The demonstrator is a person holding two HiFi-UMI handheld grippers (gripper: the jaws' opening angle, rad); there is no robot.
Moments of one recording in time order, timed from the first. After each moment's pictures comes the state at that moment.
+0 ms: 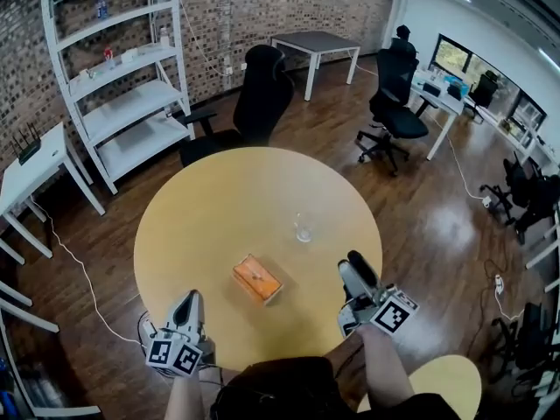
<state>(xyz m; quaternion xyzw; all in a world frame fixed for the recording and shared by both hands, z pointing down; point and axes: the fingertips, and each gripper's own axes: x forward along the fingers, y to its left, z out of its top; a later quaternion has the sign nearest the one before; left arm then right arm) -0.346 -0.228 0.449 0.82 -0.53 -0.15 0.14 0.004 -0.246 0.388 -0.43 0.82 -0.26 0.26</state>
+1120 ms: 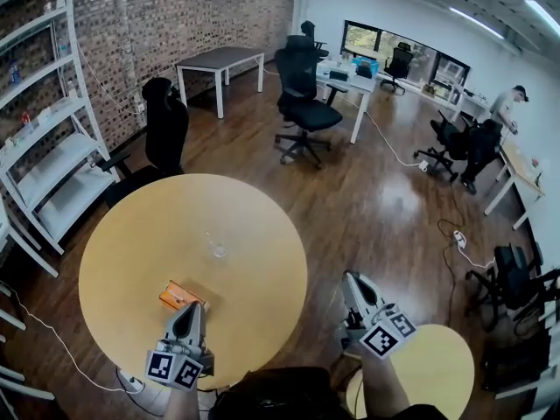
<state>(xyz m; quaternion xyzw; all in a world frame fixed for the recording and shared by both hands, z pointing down) -0.115 -0.209 0.405 0.92 -0.35 -0.14 0.11 0.196 -0.108 0.359 -0.63 0.74 -0.09 0.19</state>
